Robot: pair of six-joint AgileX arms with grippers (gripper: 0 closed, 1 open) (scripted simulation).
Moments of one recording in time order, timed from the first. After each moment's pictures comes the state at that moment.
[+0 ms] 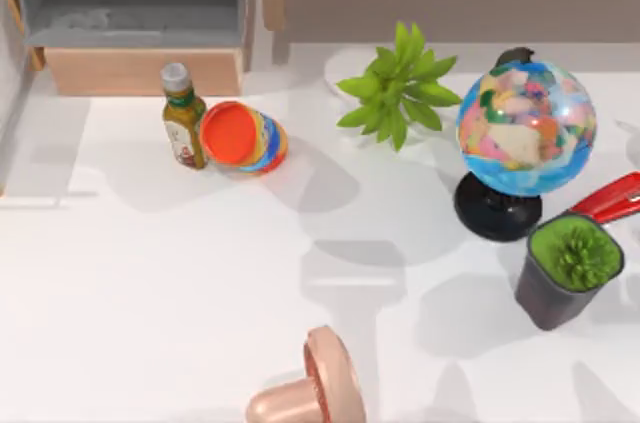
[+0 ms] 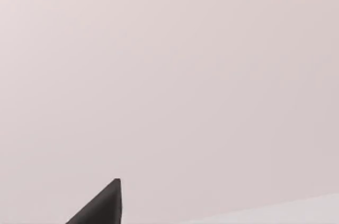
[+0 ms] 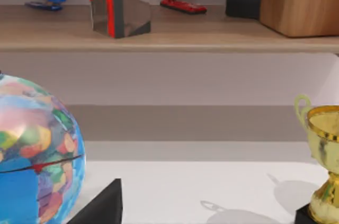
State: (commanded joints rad) left arm 0.77 2.01 1.39 0.28 0.27 1.00; right arm 0.00 0.00 0.00 0.00 0.00 0.00
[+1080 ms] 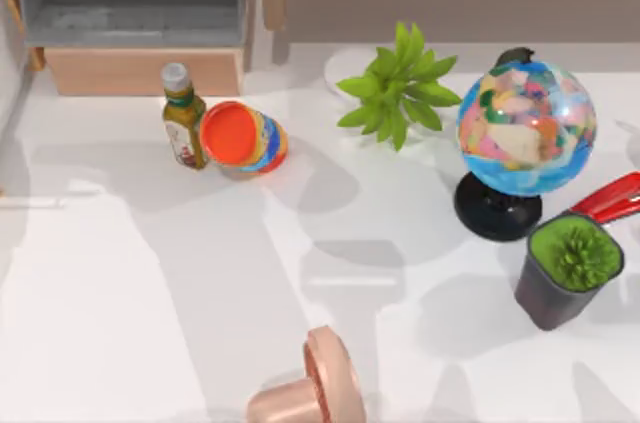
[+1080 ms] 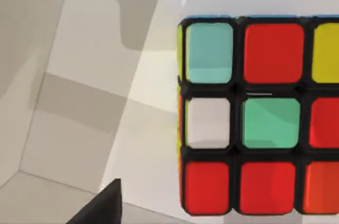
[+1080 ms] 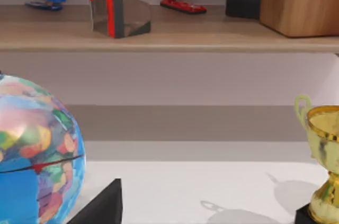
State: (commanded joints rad) left arm 0.32 2.40 2.35 -1.31 0.01 0.04; right arm 0.00 0.00 0.00 0.00 0.00 0.00
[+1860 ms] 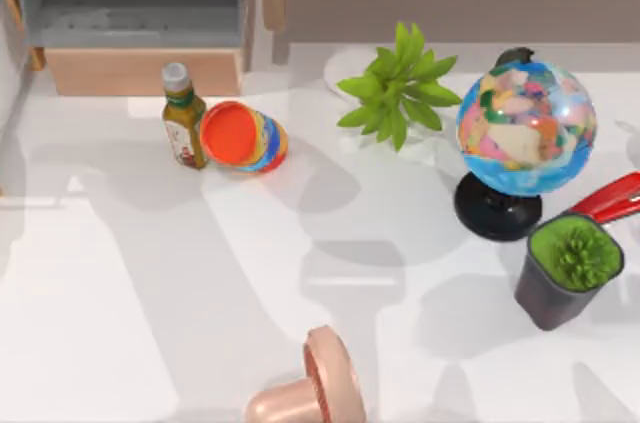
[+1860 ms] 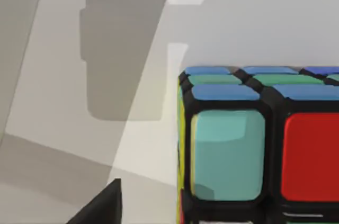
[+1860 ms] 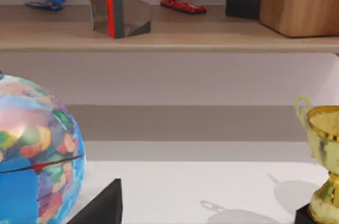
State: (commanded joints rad) left arm 0.32 2.50 2.30 -1.17 0.01 0.03; right arm 0.00 0.00 0.00 0.00 0.00 0.00
